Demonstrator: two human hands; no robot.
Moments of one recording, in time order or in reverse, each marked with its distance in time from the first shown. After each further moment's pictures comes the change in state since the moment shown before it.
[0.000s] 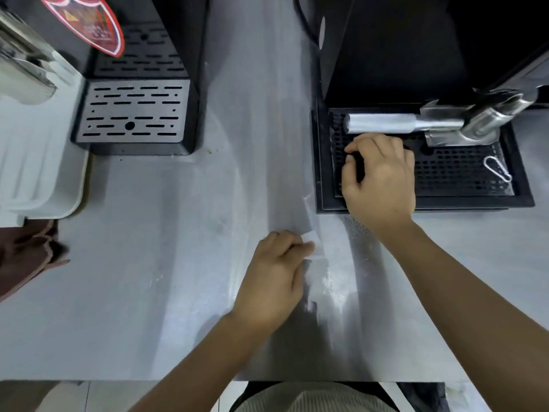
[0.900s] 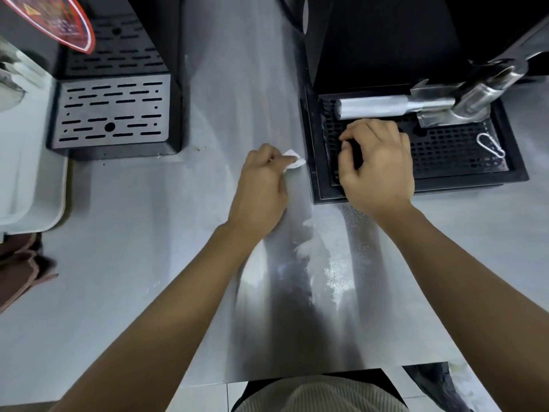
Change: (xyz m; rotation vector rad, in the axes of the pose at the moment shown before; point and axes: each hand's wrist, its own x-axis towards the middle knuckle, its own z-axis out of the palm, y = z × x) left_hand 0.105 -0.034 -0.017 0.054 0.055 -0.003; right_hand -0.001 0.000 0.002 0.006 0.040 -0.002
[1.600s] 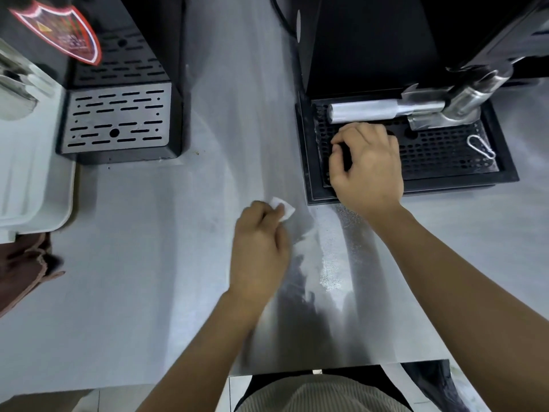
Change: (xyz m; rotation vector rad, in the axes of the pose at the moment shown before) left_hand -0.079 0.028 0.009 0.023 0.125 -0.147; right_hand 0.000 0.000 -0.002 0.011 0.006 -0.005
